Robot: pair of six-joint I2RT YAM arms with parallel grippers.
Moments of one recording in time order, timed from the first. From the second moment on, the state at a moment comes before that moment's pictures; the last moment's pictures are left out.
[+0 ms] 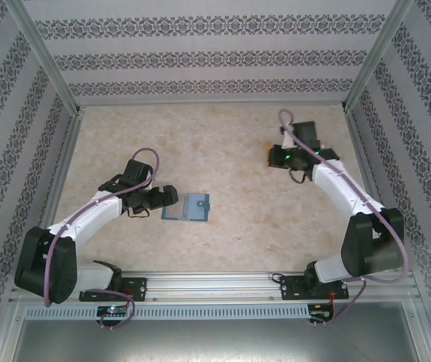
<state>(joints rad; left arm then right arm) -0.29 1.32 0.74 -0.53 0.26 -0.55 0.30 1.43 0.98 -0.35 -0.31 0.43</state>
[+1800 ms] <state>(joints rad) -0.29 1.48 0.65 -0.28 0.40 -0.70 0.82 1.83 0.76 0.48 -0.32 1.13</state>
